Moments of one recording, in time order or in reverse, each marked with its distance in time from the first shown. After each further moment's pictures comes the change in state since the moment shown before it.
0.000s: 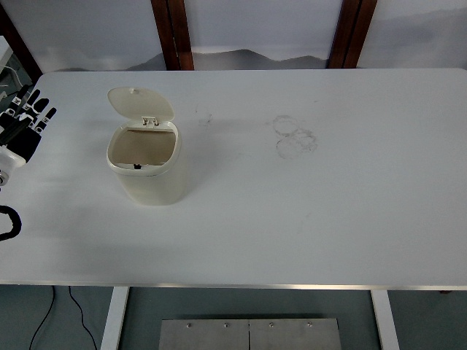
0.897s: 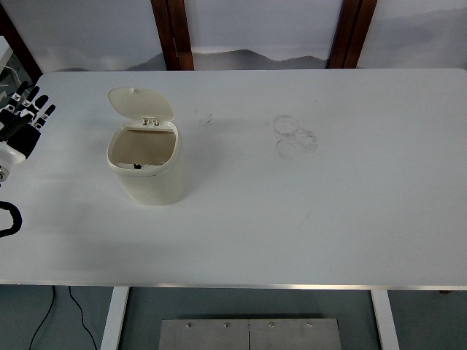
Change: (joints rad) left arm -0.023 0.001 0.004 -0.002 0.021 0.030 -0.008; right arm 0.000 0.000 0.000 0.000 0.000 0.000 0.000
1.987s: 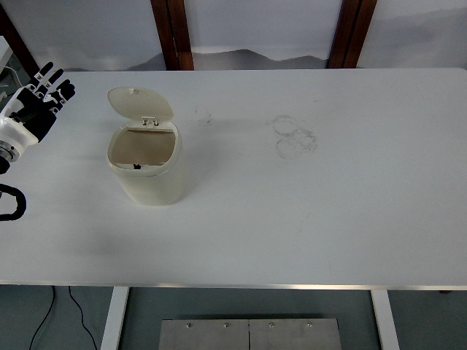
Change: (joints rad) left arm -0.049 0.050 0.015 -0.163 0.183 0.093 0.005; right arm 0.000 0.000 0.000 -0.001 0.000 0.000 0.000
